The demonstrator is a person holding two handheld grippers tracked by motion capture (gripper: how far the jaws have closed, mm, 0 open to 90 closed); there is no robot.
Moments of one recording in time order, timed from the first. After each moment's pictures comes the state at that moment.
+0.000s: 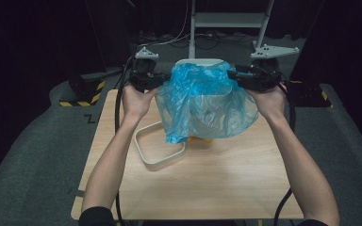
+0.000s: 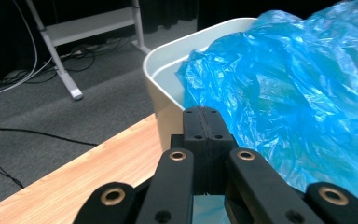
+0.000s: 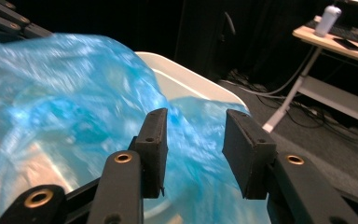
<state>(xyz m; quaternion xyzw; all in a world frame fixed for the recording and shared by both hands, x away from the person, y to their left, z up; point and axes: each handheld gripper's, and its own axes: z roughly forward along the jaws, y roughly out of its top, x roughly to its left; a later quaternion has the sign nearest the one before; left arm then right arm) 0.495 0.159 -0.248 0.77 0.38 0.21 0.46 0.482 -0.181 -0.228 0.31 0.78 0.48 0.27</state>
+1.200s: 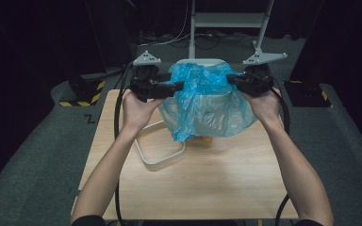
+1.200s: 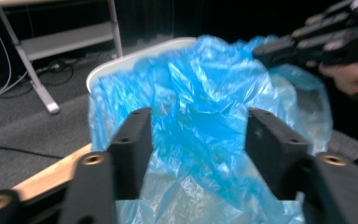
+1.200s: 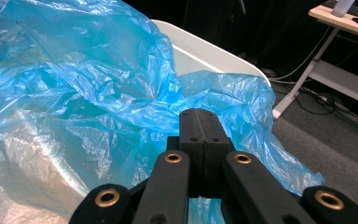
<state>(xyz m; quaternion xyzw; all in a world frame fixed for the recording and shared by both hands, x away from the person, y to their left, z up) 0.447 0.138 -0.233 0.78 0.35 0.20 0.49 0.490 -0.170 -0.249 0.31 0.80 0.46 0.25</state>
